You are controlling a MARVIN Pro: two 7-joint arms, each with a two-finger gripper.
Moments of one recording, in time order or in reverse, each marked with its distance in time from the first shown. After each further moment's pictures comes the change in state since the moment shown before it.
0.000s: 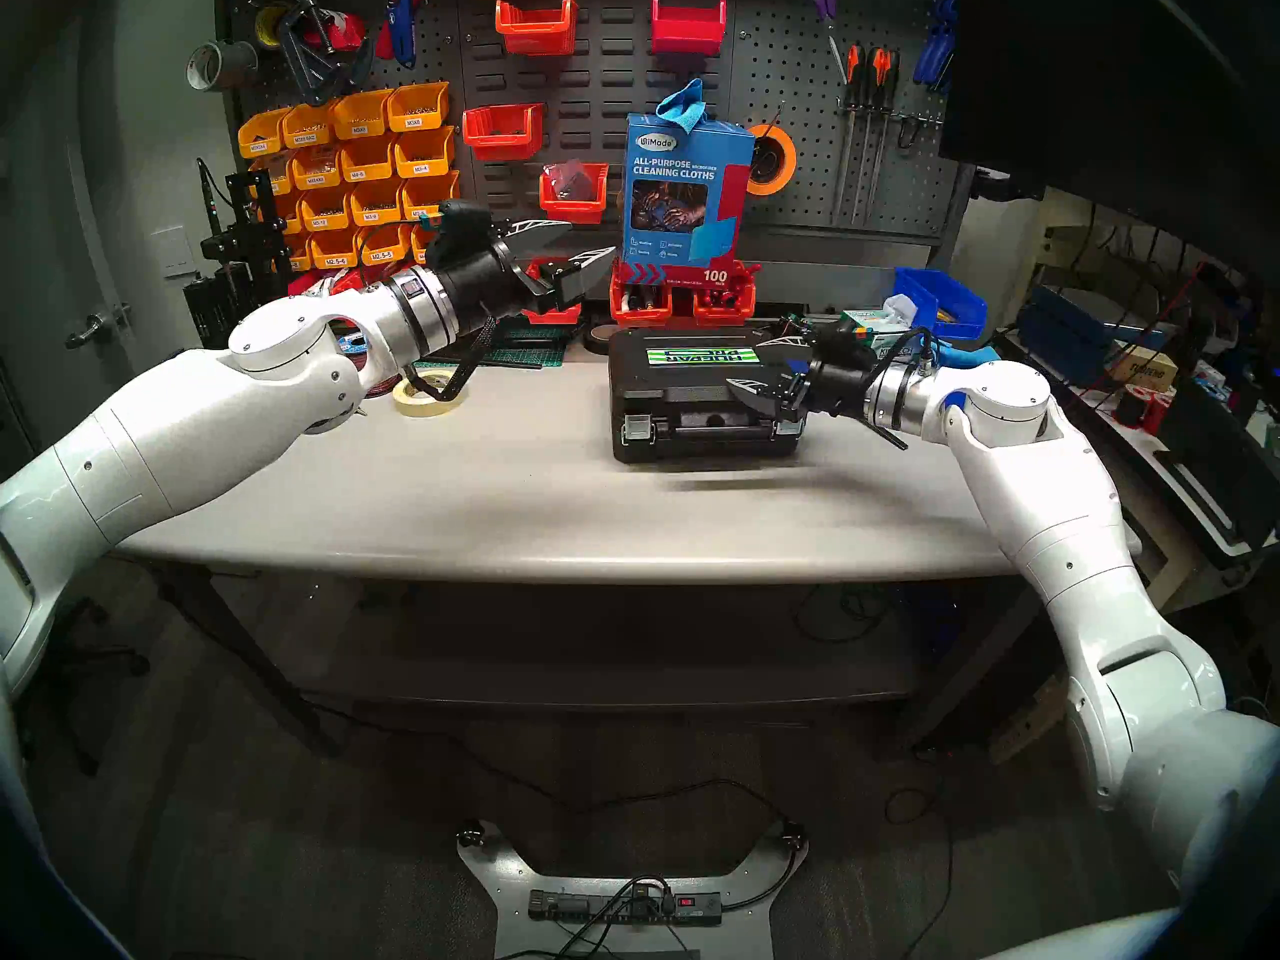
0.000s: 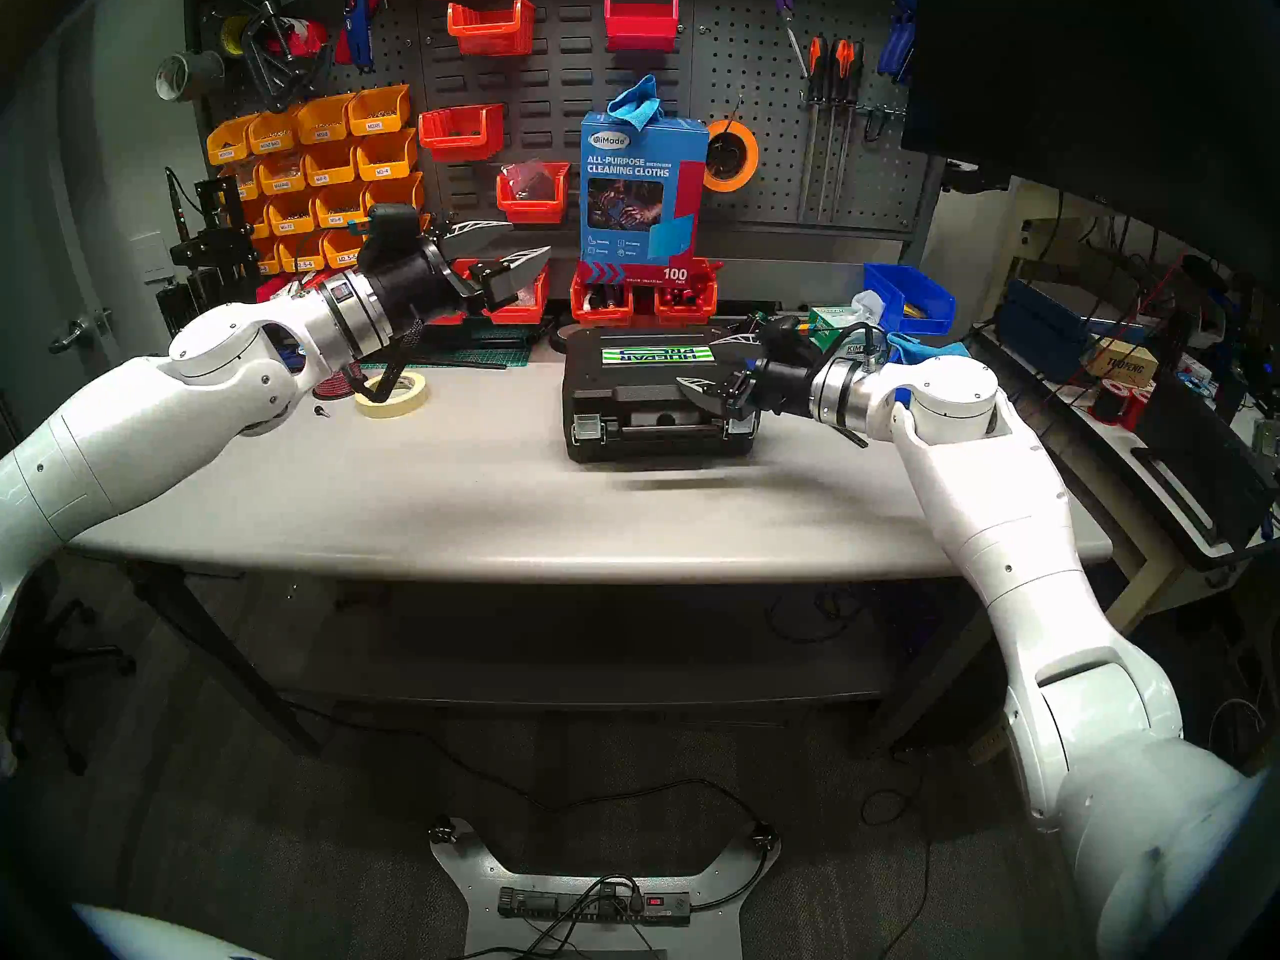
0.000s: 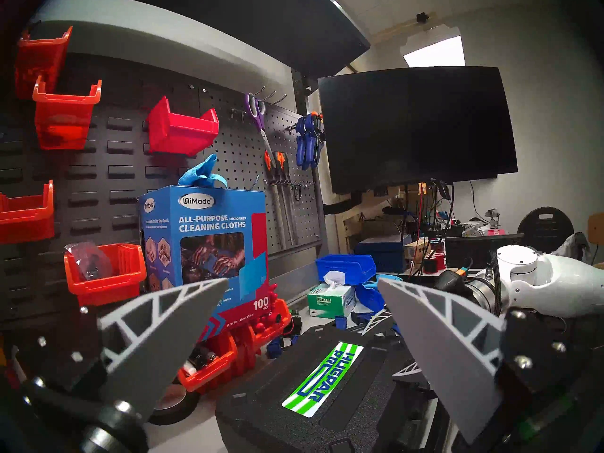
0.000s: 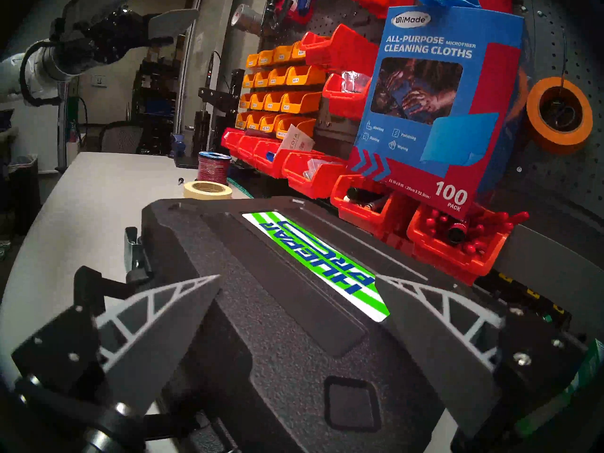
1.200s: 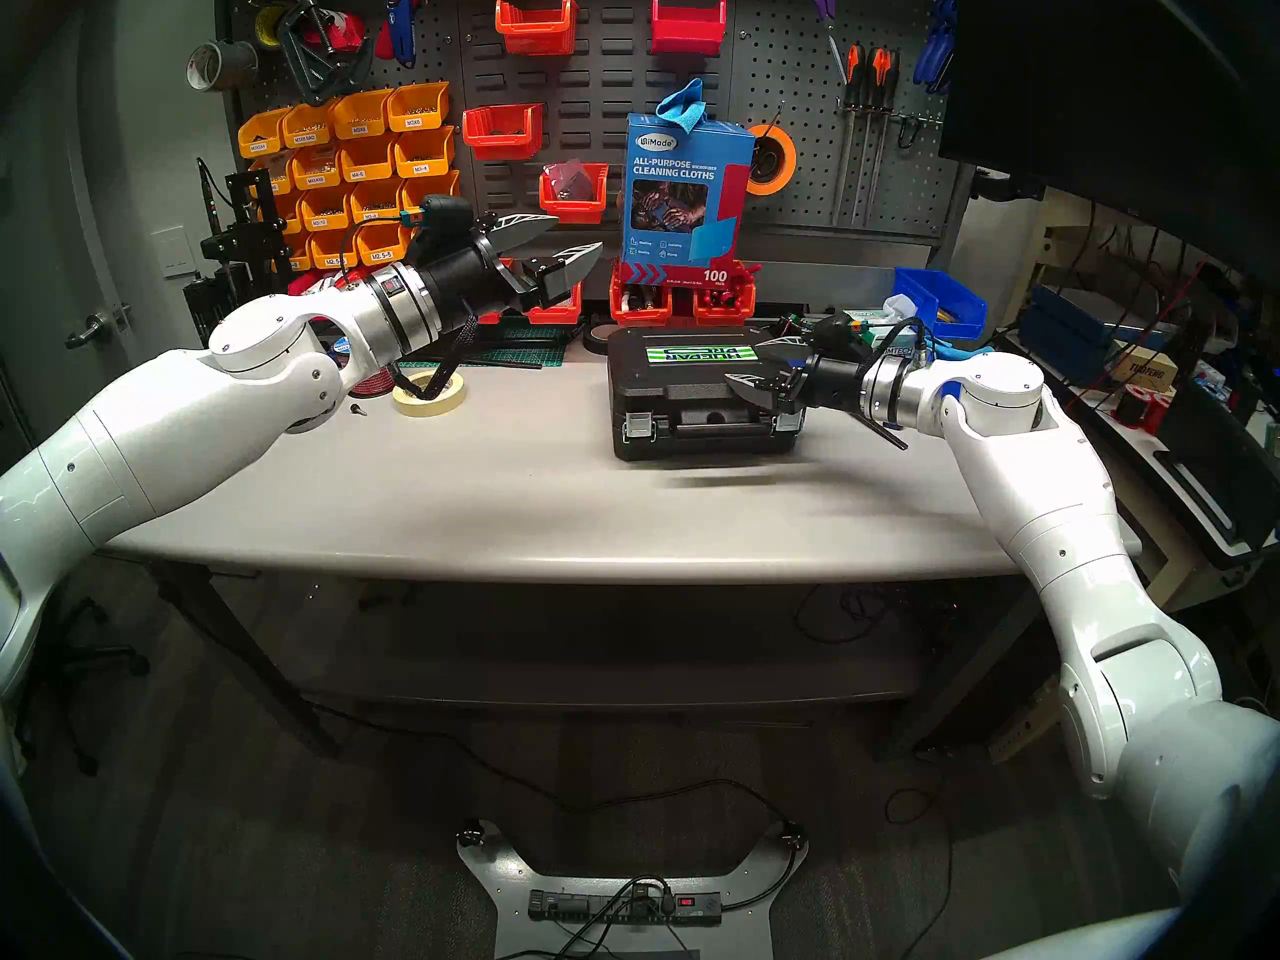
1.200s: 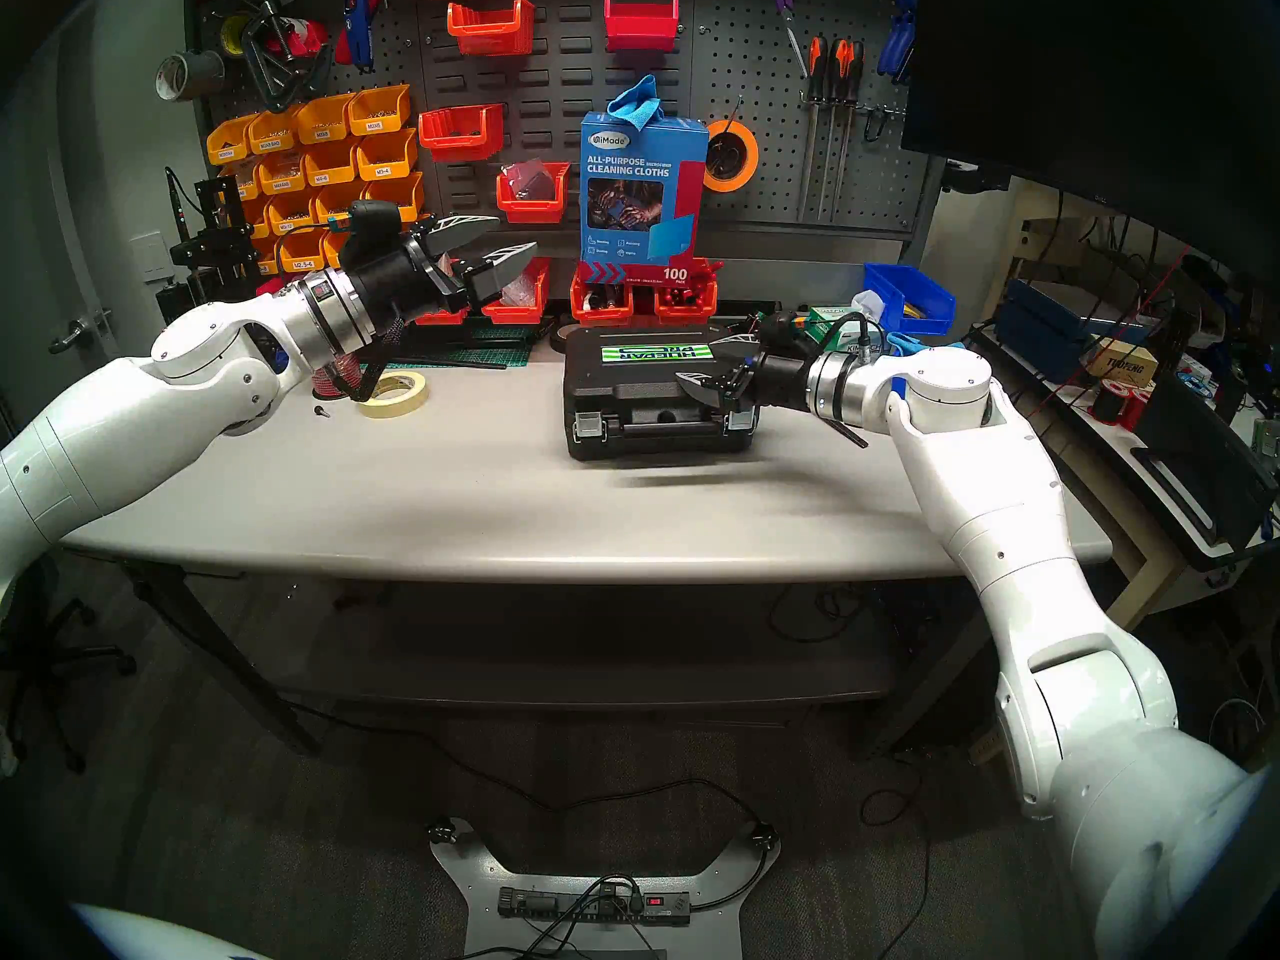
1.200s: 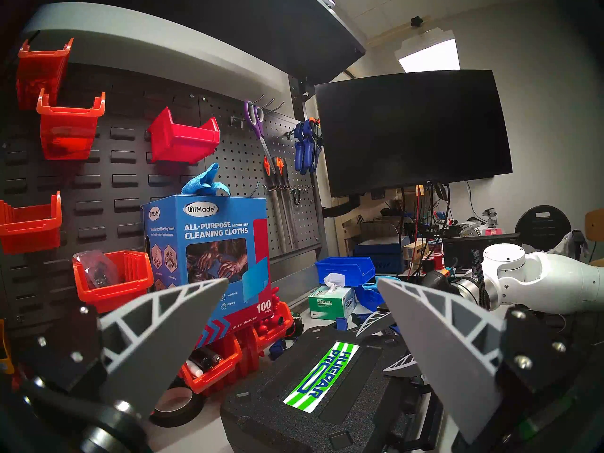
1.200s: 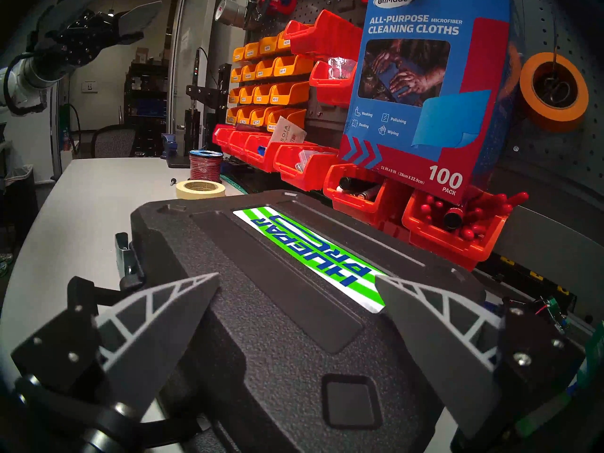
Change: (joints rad) left arm -0.001 0.030 -0.004 -0.004 -0.006 -0.018 -0.035; right arm 0.037 -0.016 -0.001 0.035 -0.006 0.067 0.004
